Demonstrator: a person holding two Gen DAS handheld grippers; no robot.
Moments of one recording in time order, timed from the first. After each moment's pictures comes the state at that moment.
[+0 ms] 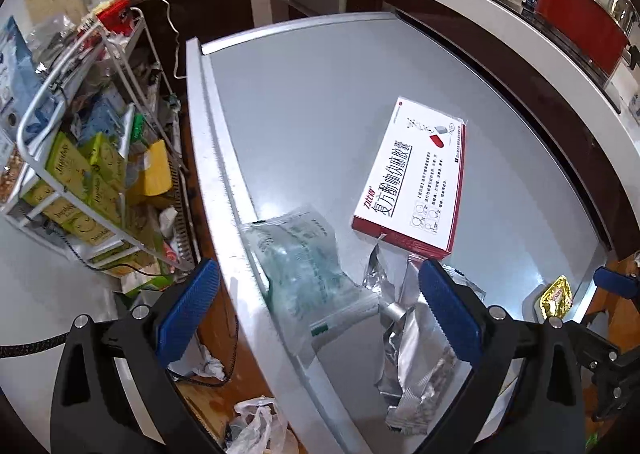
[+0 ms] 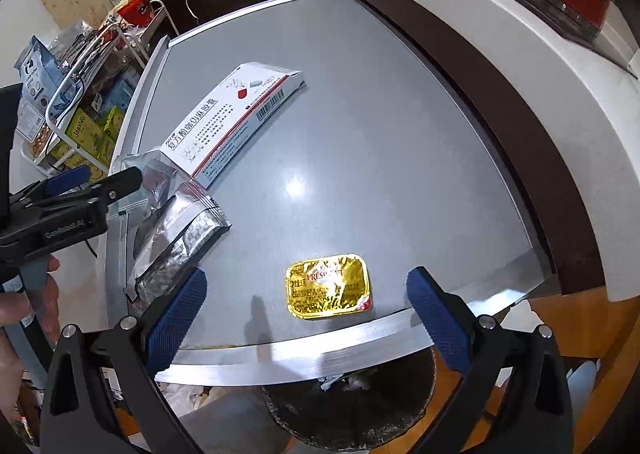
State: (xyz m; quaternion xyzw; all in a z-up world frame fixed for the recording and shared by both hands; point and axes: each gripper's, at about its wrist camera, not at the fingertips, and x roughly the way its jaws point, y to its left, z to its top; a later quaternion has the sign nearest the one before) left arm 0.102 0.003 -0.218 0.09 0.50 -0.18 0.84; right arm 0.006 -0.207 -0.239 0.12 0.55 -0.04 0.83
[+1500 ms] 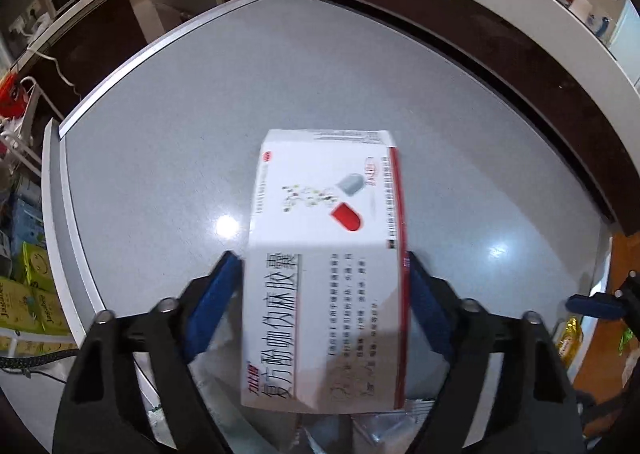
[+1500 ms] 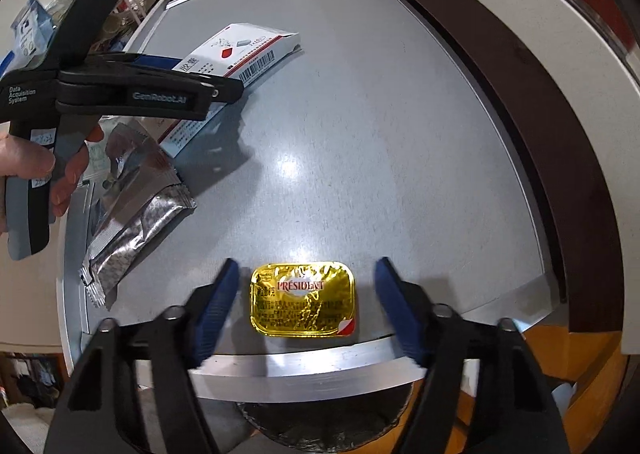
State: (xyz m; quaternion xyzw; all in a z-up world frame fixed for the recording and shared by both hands) left arm 0.161 -0.099 -0.252 0.20 0.50 -0.32 0.78; right arm 0.021 -0.208 -0.268 0.07 0.58 -0.02 0.81
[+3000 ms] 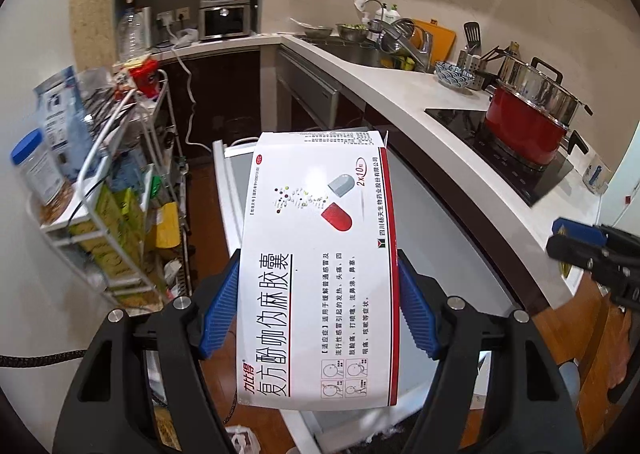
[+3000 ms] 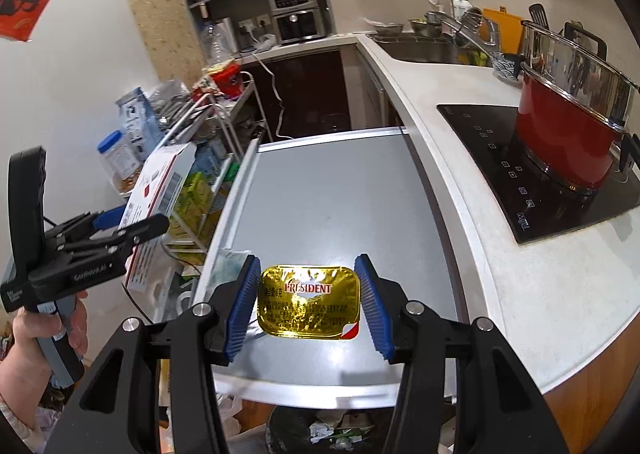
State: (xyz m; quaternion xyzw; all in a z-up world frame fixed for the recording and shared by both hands) left arm 0.023 0.021 -0.076 0.03 0.38 -0.18 0.90; right arm -0.018 -0.245 -0.082 0.08 0.40 0.10 0.91
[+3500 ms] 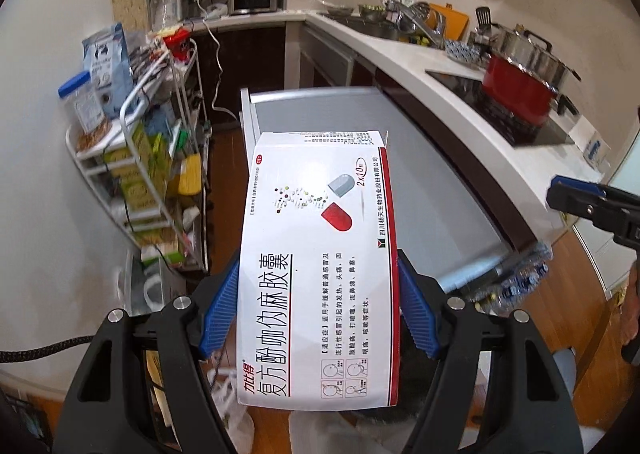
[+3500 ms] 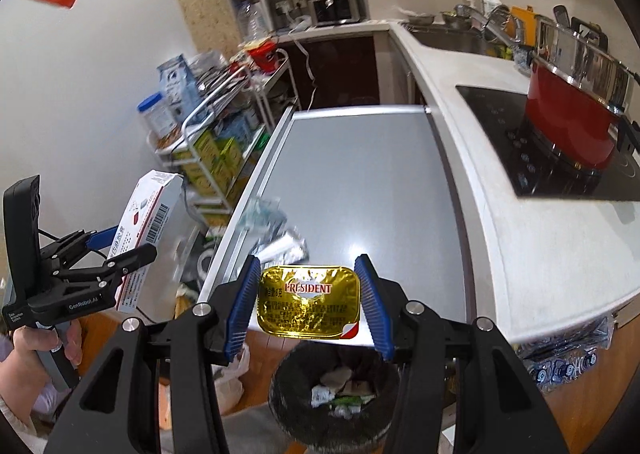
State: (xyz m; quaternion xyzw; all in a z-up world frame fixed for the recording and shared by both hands) left arm -0.088 0.032 -0.097 0.02 0.42 -0.14 0.89; right arm -0.090 -0.247 -0.091 0.05 0.43 0.16 0.89
